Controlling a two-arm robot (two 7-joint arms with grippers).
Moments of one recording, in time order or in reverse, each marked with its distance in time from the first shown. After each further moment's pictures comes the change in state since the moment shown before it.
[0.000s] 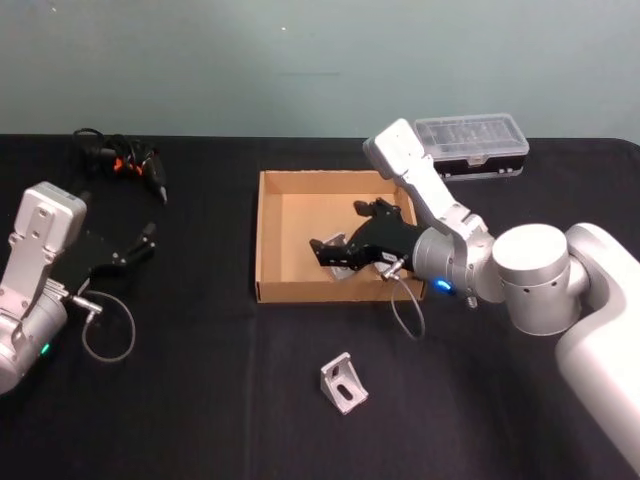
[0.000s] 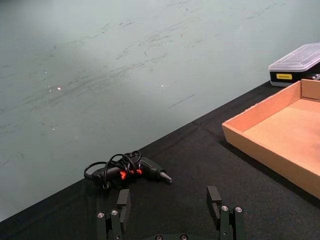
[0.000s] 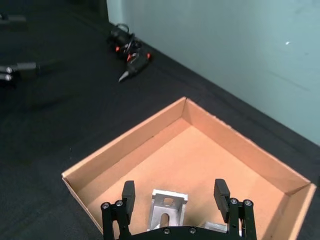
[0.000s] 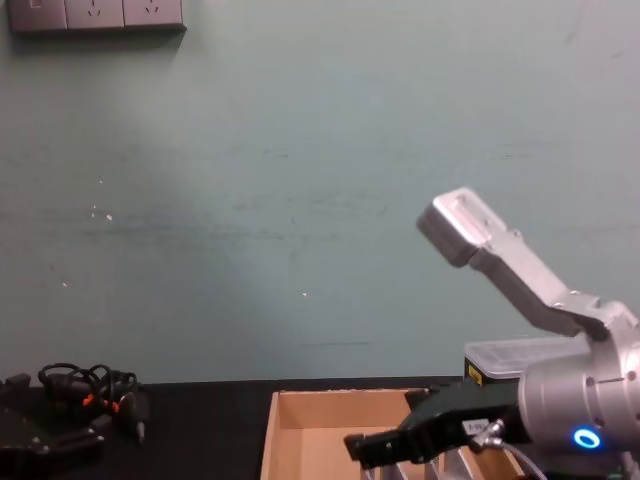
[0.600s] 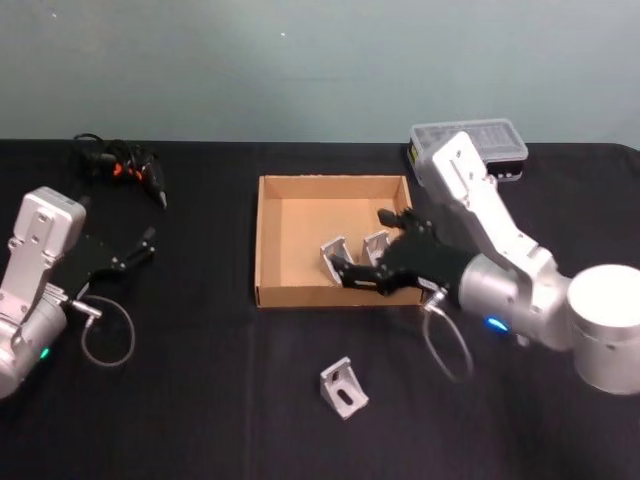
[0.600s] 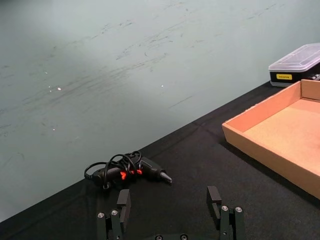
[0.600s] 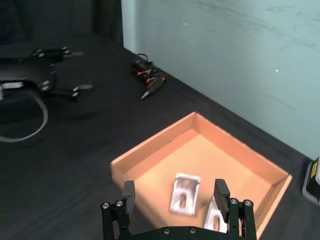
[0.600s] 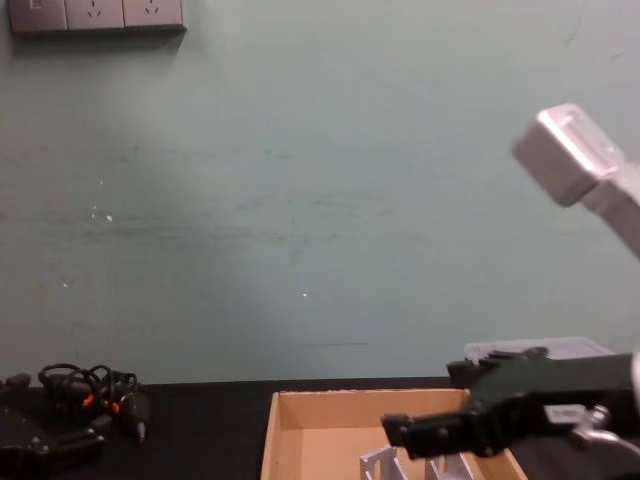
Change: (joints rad) left arm 0.000 0.000 0.000 0.000 0.000 0.000 0.000; right arm -0.229 0.153 0.080 -0.411 0.060 0.056 -0.009
